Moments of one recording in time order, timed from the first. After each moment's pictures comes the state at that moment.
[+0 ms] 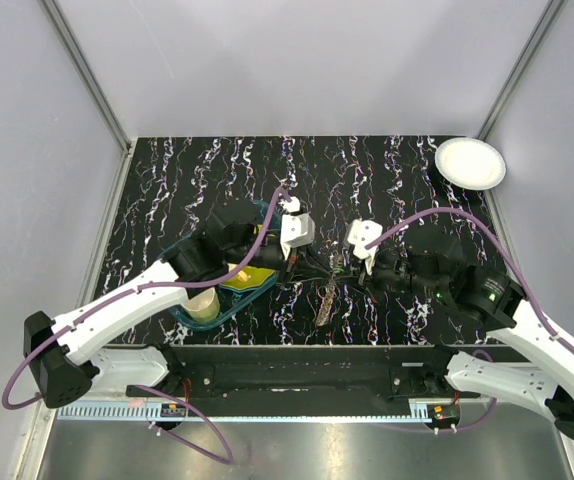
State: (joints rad) left arm -0.90 1.18 1.09 -0.15 0.74 0.07; right arm 0.93 0.85 1.13 -0.68 -0.24 -0.19
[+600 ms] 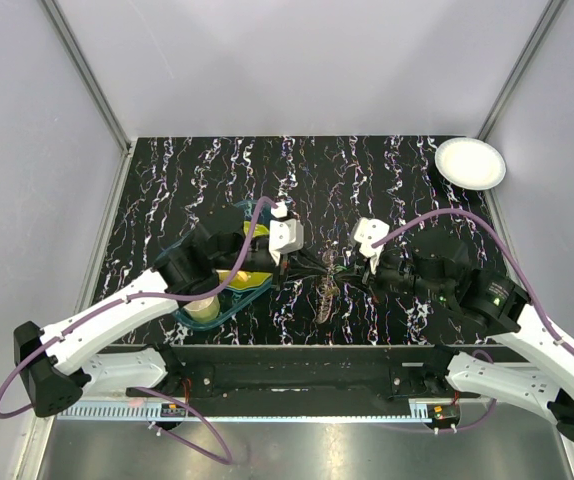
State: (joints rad) left arm -0.90 1.10 1.03 -0.08 0.68 0.09; right arm 0.93 0.81 1.10 -0.65 -0.19 -0.14
